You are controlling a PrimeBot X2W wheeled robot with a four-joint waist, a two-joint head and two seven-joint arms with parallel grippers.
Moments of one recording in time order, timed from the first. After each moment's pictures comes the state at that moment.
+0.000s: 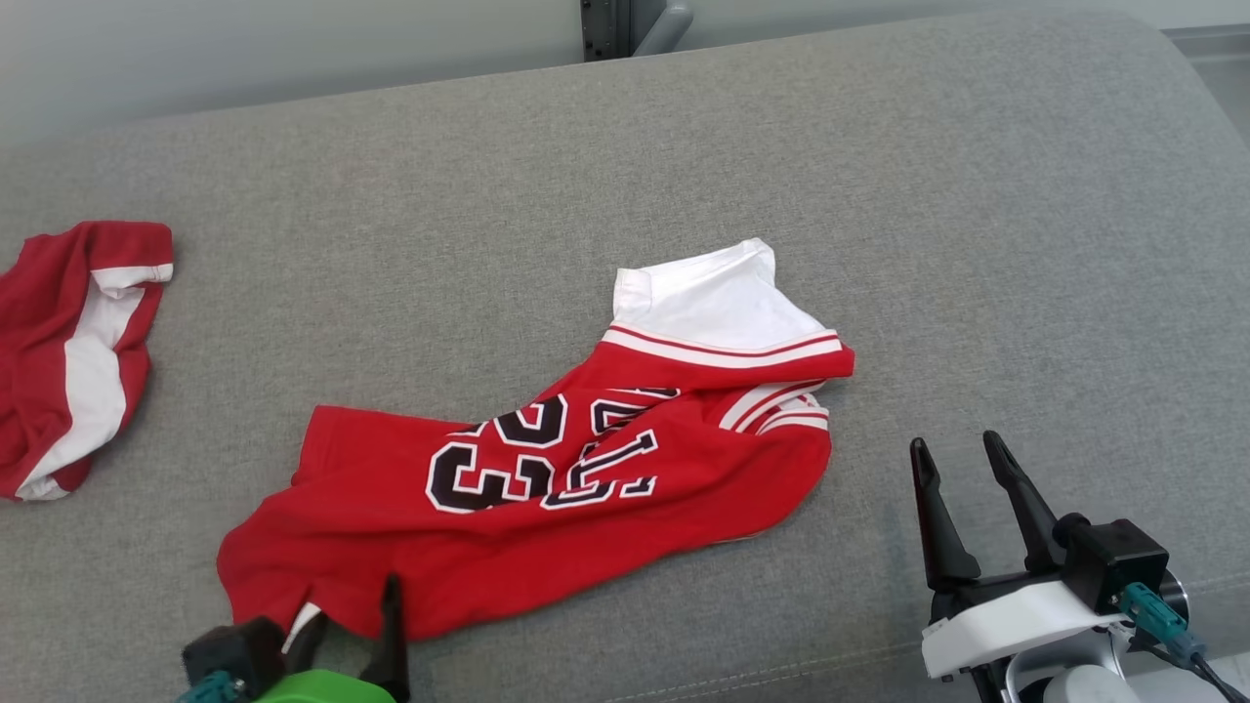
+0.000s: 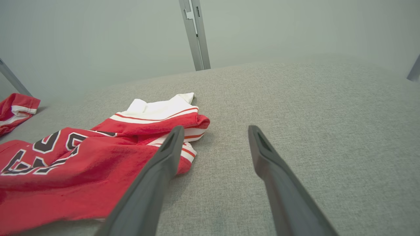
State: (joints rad) left arm 0.05 0.40 -0.54 0.02 -0.87 0.41 -0.12; right arm 0.01 -0.05 0.07 0.11 0.19 0.13 -0.26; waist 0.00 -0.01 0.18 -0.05
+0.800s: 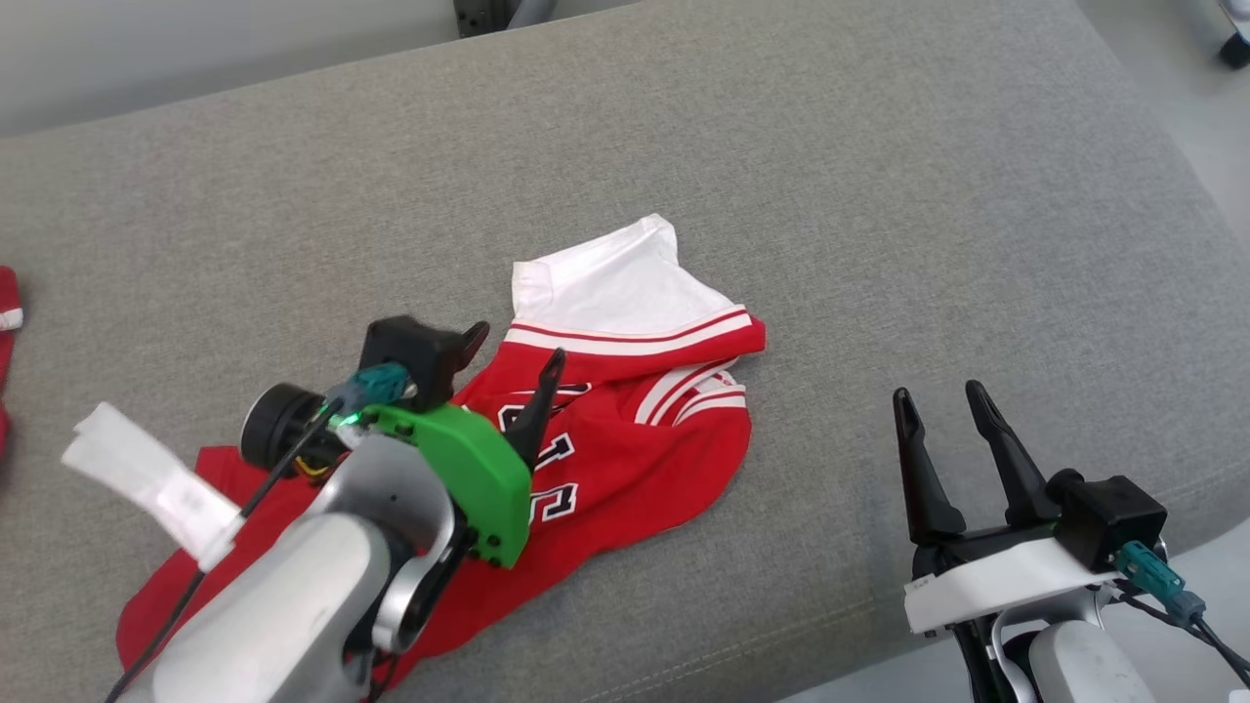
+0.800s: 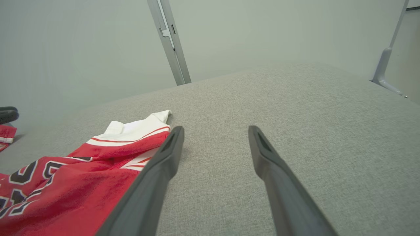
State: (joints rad) left arm -0.51 0.47 -0.78 -0.08 -0.67 0.26 0.31; right arm -0.06 -0.05 0.10 0.10 0.25 0.13 -0.26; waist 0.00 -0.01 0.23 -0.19
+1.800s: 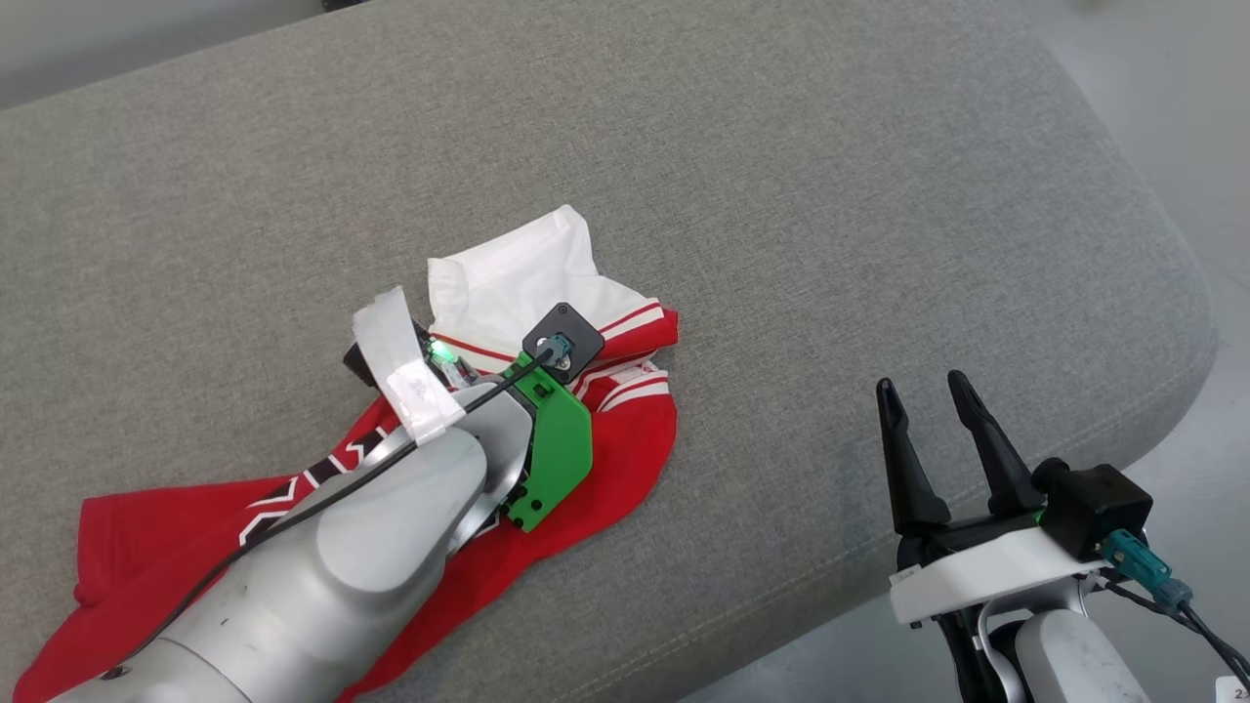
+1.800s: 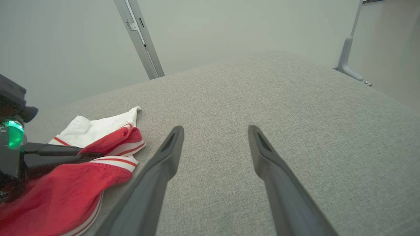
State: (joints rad) left arm -0.84 0.24 -1.09 0.60 -0.47 -0.01 0.31; right arm -0.08 -0.05 0.13 0.11 0.28 0.13 -0.26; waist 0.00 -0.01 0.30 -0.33
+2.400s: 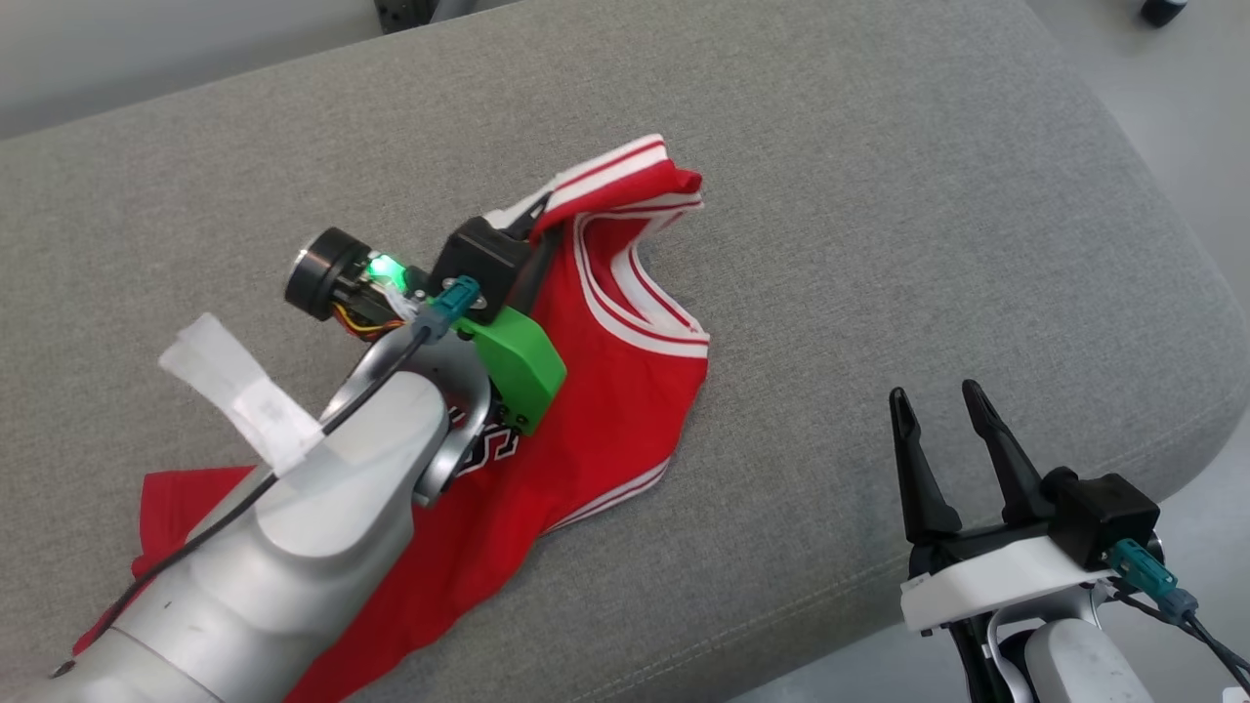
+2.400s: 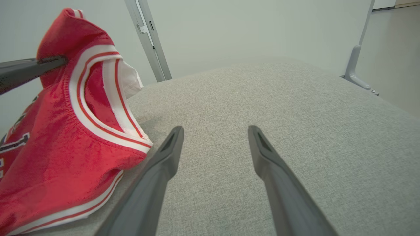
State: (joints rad) left arm -0.84 0.26 -0.94 0.50 -0.51 0.08 -0.08; right arm -0.07 -0.05 0.10 0.11 0.25 0.13 -0.26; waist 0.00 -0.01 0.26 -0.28
